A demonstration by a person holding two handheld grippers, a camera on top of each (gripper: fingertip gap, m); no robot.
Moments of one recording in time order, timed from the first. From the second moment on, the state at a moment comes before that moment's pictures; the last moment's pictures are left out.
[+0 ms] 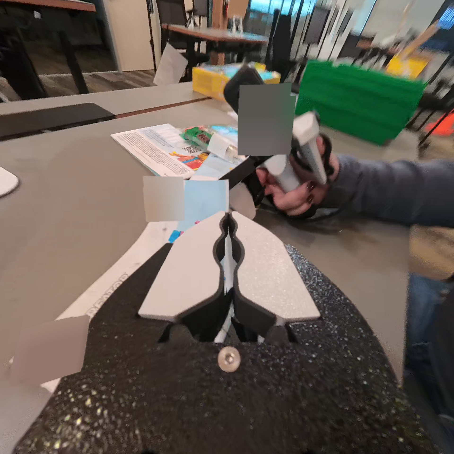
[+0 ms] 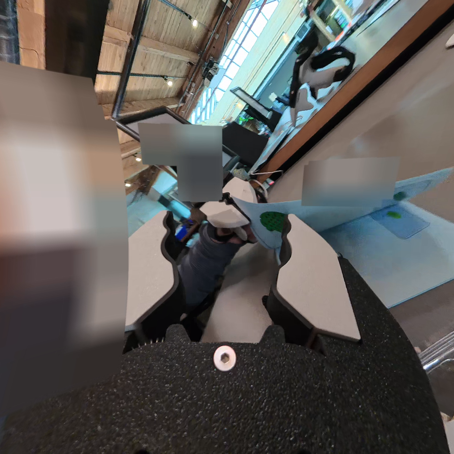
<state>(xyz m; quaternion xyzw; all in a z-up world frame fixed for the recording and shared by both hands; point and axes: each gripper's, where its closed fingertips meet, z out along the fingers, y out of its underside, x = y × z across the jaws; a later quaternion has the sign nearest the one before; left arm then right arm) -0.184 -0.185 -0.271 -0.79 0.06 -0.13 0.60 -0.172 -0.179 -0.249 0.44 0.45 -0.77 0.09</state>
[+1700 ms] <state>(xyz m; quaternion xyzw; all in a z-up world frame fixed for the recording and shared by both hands) -0.175 -0.195 -0.272 -0.65 -0.14 -0.55 0.50 -0.193 -0.173 -0.303 0.48 0.67 -0.48 -0.29</state>
